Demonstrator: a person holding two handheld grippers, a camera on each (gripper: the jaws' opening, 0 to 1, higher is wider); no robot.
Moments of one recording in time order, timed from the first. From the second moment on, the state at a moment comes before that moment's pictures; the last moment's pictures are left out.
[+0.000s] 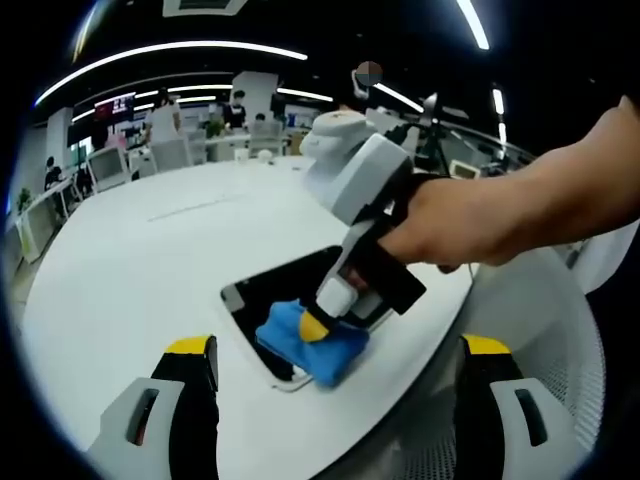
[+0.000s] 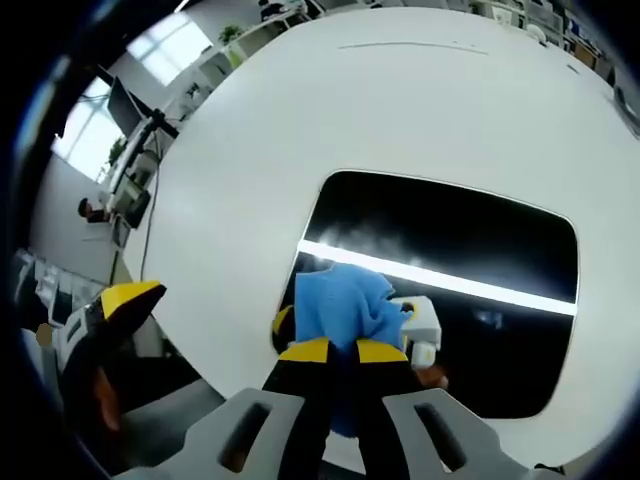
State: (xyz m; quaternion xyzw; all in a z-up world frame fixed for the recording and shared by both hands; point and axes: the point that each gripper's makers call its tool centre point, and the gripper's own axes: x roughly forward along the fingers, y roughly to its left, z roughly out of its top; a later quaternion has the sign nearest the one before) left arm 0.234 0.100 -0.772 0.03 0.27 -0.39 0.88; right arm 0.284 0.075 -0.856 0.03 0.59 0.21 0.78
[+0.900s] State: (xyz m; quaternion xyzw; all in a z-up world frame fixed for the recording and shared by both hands) left arm 0.244 0.111 -0.774 0.01 0.27 -0.35 0.90; right arm 0.287 0.095 -0.858 0.03 0.59 0.23 0.78
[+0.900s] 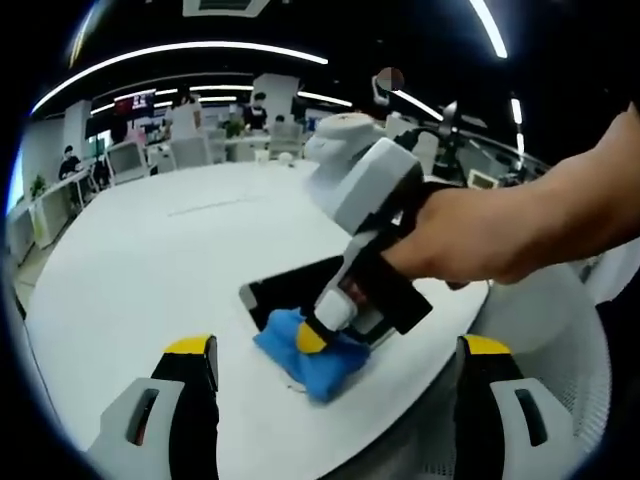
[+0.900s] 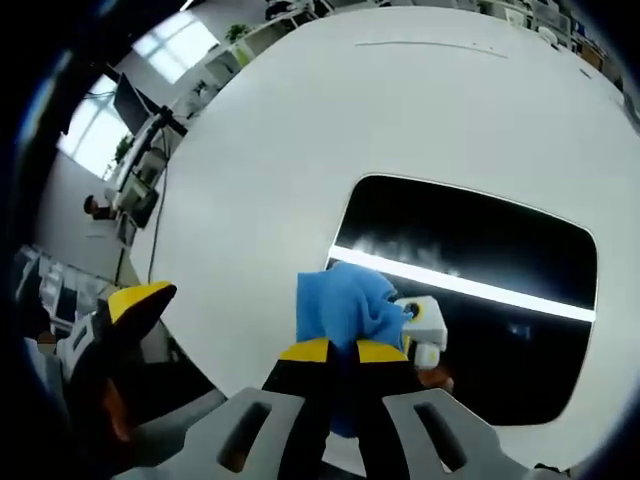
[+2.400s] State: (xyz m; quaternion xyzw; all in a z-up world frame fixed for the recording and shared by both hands) left arm 0.245 0.114 -0.772 0.02 0.26 -0.33 0.91; right arm 0.300 0.094 -0.856 0.03 0.58 0.22 0.78
